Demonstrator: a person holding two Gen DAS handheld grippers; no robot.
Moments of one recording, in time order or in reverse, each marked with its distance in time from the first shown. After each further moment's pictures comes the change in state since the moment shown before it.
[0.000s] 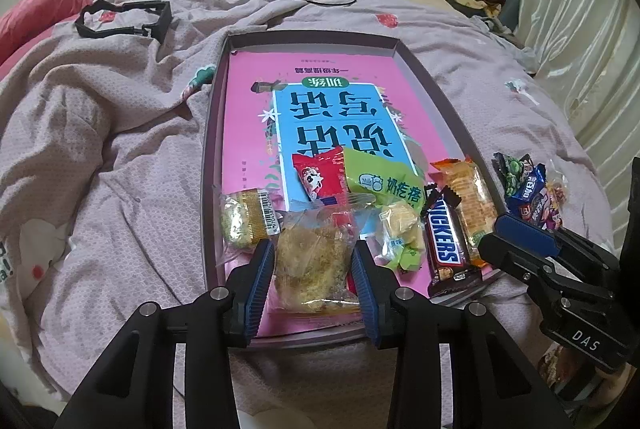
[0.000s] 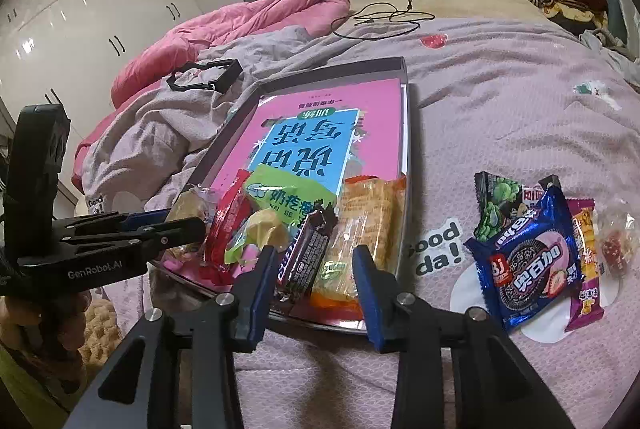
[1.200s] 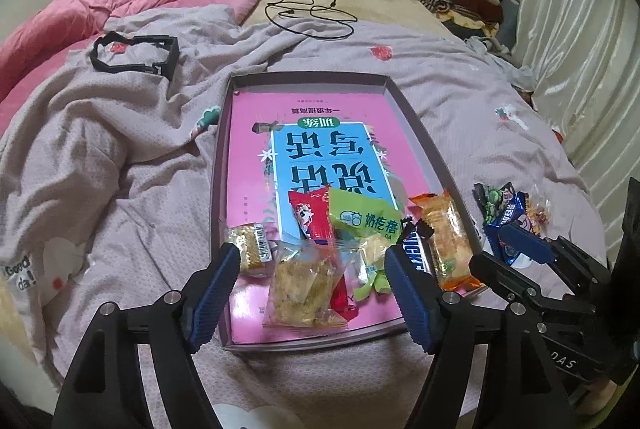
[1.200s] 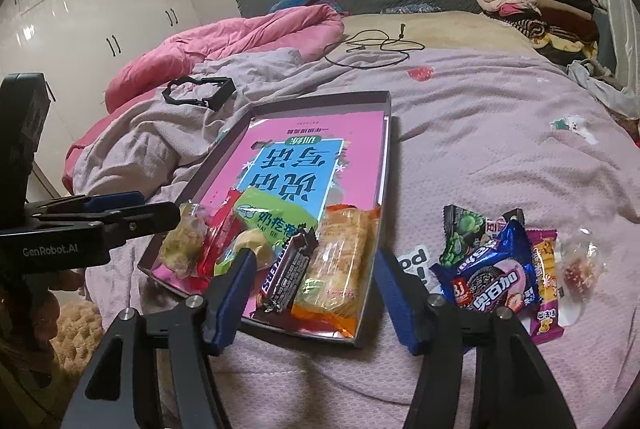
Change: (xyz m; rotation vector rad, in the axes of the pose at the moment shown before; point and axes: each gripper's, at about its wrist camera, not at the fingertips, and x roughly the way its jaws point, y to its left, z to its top) left arm -0.036 -0.012 0.011 -0.010 -0.083 0.013; right arm -0.024 0.001 0.006 -0.048 -0.080 -0.072
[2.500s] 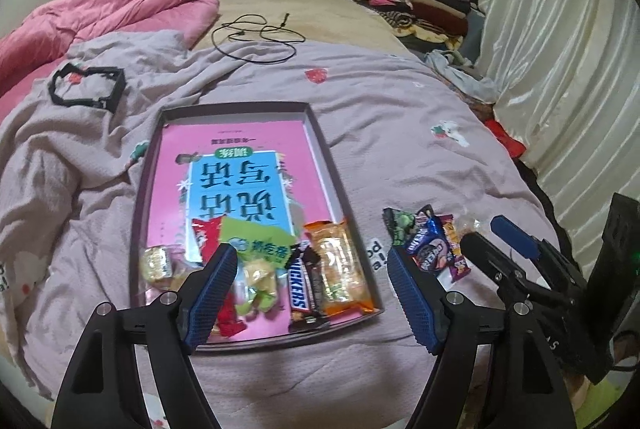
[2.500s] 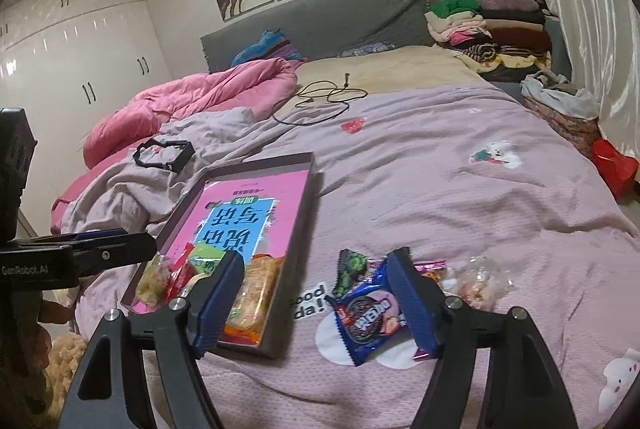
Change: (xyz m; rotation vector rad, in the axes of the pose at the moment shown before) left arm -0.028 -0.077 0.015 0.022 -0.049 -0.125; right arm -0.072 -0.064 0.007 0.091 -0.170 -0.105
